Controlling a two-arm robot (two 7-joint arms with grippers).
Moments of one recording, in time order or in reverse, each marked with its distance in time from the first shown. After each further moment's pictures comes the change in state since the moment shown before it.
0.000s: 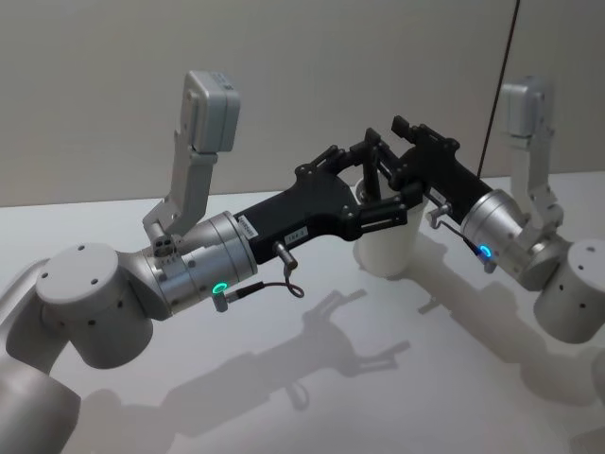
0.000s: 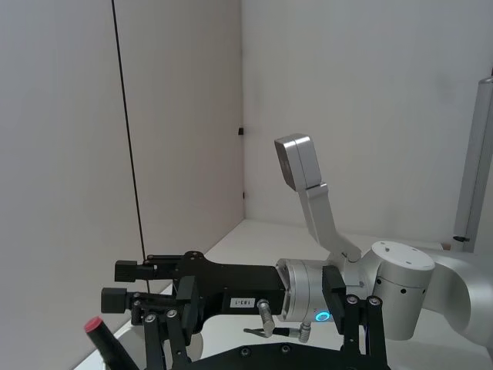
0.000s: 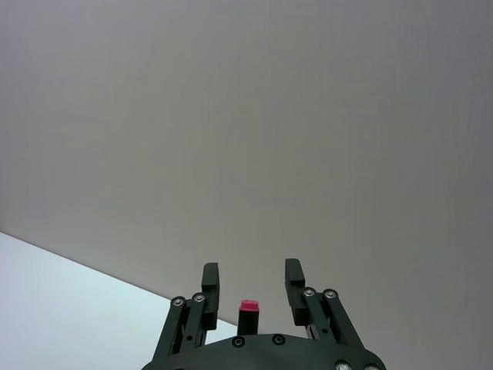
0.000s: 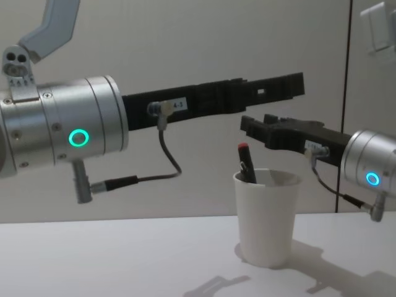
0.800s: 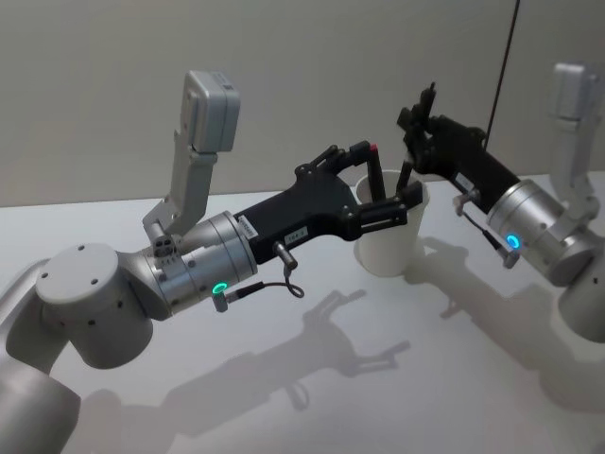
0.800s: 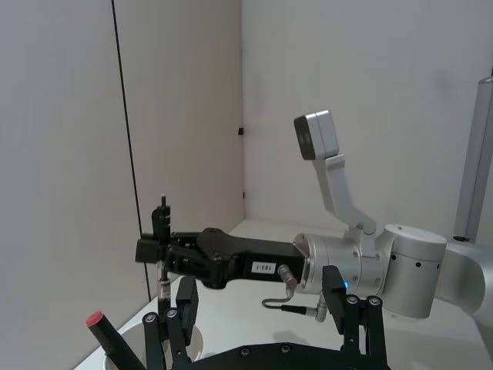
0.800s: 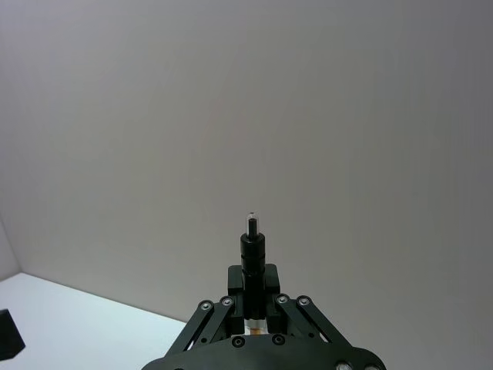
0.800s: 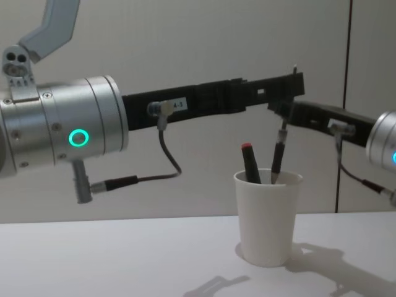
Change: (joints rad) left arm 0.000 0.000 0.000 0.000 0.000 0.000 0.000; right arm -0.041 0.036 0.040 -0.102 0.143 0.070 0.001
